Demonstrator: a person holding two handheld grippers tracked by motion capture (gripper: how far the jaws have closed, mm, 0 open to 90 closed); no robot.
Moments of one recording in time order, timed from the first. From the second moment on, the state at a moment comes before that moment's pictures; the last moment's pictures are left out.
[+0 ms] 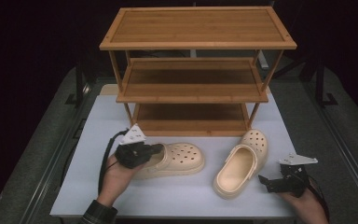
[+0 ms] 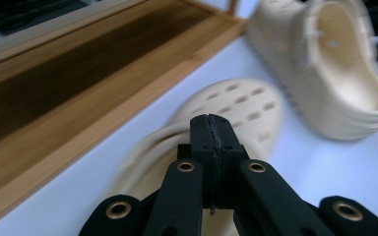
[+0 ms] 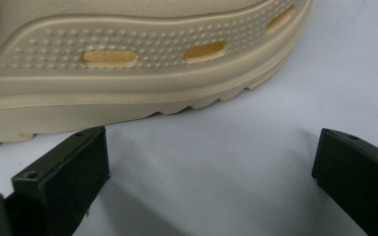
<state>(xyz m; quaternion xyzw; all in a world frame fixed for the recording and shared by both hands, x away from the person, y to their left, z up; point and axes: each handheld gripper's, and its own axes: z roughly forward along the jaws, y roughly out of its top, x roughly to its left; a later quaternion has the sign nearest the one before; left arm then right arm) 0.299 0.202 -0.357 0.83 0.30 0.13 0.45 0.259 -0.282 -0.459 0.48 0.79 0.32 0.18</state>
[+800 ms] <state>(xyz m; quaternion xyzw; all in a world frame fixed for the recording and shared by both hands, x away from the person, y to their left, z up) 0.343 0.290 -0.416 0.84 0.38 0.11 0.38 0.259 -0.282 -0.459 0.48 0.79 0.32 0.18</state>
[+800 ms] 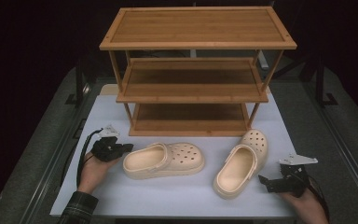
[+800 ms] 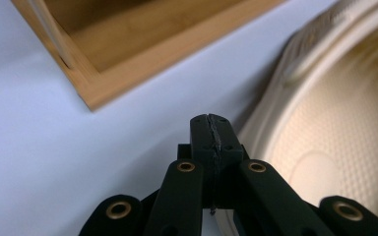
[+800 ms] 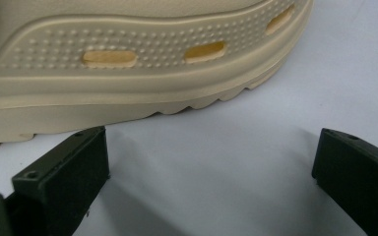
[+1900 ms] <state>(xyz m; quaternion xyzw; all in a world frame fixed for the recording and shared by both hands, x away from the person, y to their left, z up) 0.264 0.276 -0.419 0.86 0.32 0.05 0.40 0.259 -0.282 -0.458 0.48 0.80 0.32 0.18</state>
